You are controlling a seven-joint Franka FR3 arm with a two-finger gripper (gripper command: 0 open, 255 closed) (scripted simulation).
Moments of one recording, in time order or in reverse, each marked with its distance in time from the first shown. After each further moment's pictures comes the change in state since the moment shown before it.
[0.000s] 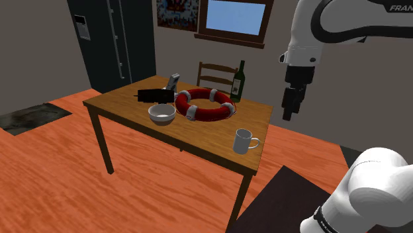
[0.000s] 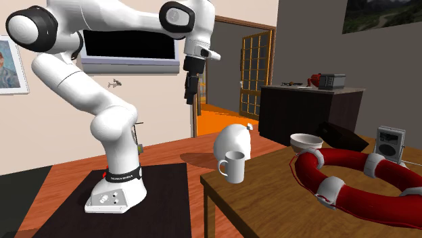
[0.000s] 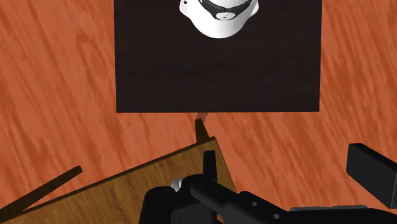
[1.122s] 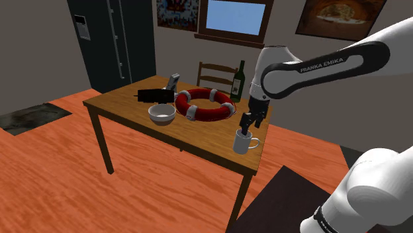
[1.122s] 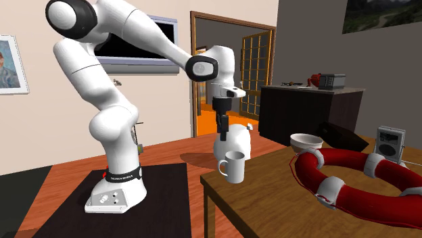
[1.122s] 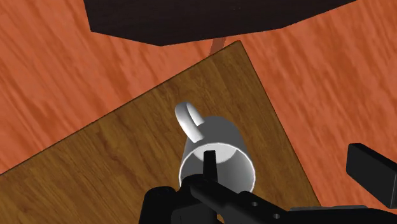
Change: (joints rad) arm -0.043 0.321 0.038 -0.182 -0.024 0.698 0.109
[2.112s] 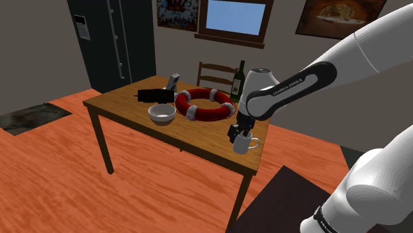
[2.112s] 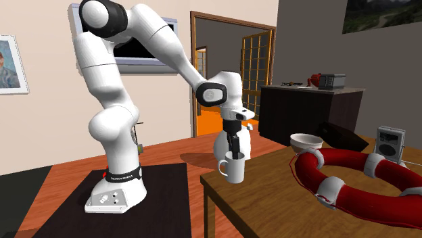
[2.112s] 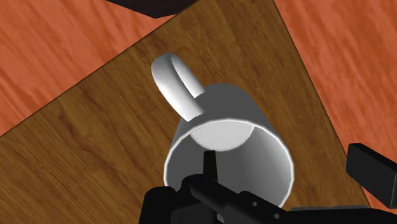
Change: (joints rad) arm -0.019 0.260 0.014 -0.019 -0.027 0.349 0.058
